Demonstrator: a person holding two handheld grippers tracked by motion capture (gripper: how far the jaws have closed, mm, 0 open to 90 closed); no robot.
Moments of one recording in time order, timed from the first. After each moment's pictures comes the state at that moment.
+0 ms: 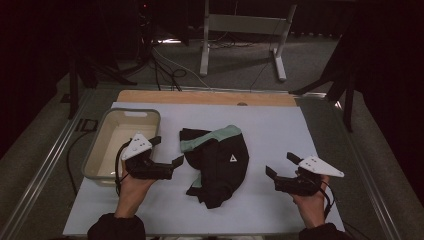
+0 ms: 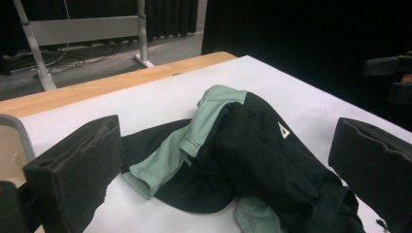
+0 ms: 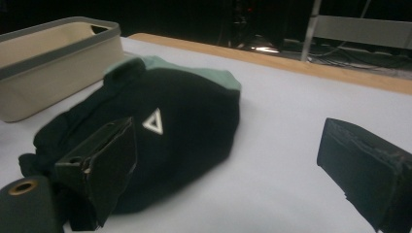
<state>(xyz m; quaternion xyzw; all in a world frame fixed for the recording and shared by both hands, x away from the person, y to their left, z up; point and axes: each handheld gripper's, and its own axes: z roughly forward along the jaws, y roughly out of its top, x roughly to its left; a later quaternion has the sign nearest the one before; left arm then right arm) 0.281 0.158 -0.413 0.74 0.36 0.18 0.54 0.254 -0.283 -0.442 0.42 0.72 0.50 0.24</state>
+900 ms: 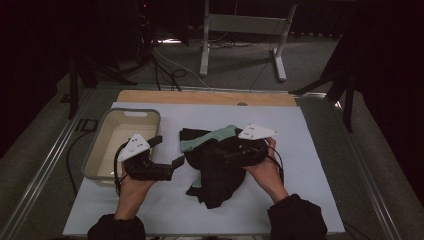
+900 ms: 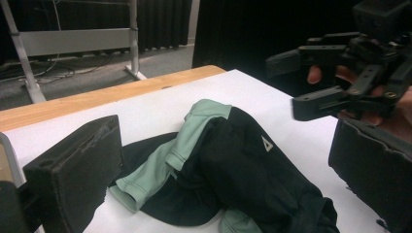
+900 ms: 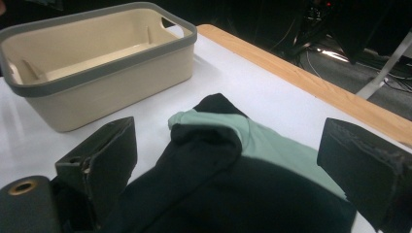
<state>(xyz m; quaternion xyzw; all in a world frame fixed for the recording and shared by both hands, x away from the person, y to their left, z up) 0.275 0.157 -0.405 0.72 0.35 0.17 0.57 0.327 -0.157 -0.409 0.30 0.80 0.48 0.19</state>
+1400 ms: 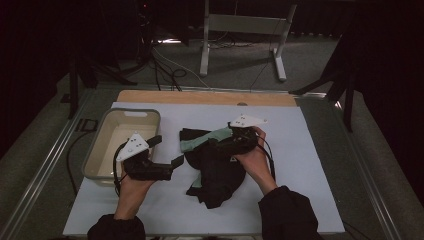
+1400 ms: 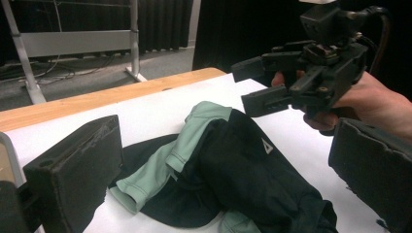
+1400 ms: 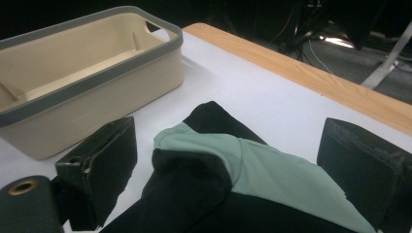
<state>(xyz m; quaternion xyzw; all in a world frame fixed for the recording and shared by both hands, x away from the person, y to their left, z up) 0.275 0.158 -0.405 0.72 0.35 0.17 0.57 0.365 -0.140 -0.421 0.34 0.79 0.48 0.16</state>
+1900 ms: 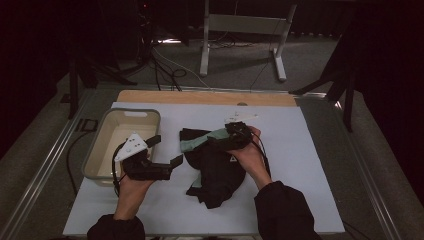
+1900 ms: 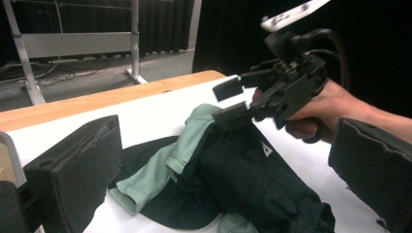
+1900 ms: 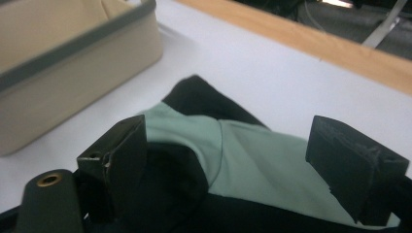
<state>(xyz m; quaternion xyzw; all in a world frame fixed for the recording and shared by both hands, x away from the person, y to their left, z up) 0.274 0.160 -0.405 0.71 0.36 0.17 0.58 0.391 -0.129 -0.441 0.38 0.81 0.43 0.14</state>
